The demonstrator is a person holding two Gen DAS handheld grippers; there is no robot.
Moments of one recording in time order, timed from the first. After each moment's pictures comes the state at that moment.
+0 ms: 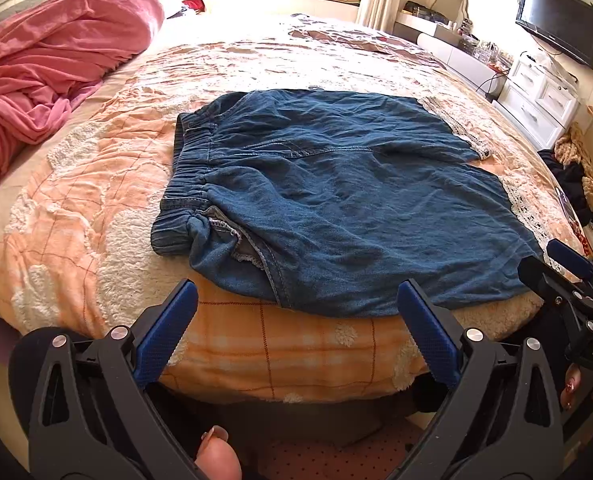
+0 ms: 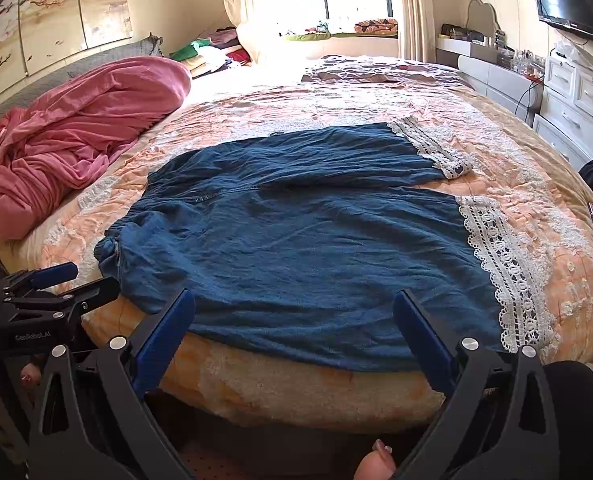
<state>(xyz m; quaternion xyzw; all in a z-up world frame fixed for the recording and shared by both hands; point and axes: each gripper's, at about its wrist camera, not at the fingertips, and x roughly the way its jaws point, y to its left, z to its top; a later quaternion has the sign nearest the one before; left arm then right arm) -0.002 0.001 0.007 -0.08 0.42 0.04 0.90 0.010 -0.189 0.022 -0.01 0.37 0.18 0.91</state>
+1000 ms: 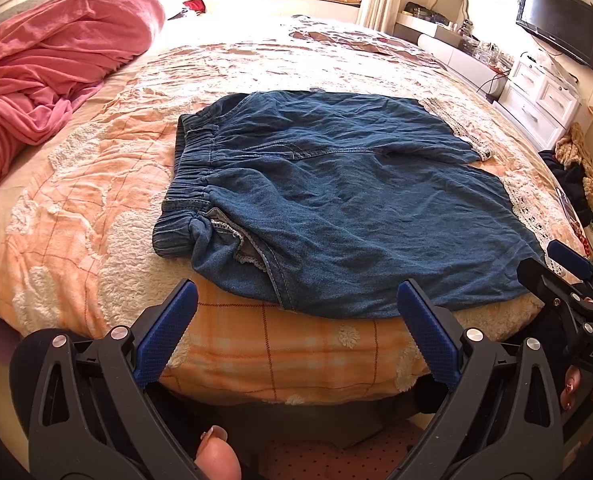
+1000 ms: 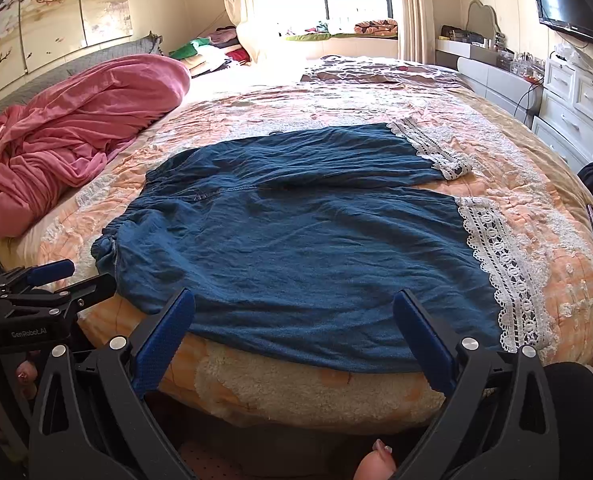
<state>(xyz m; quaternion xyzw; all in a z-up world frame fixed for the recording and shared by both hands) -0.002 0.003 0.010 -0.08 0.42 0.04 0.90 0.011 -0.188 0.020 -0.02 0.37 0.17 0.91</state>
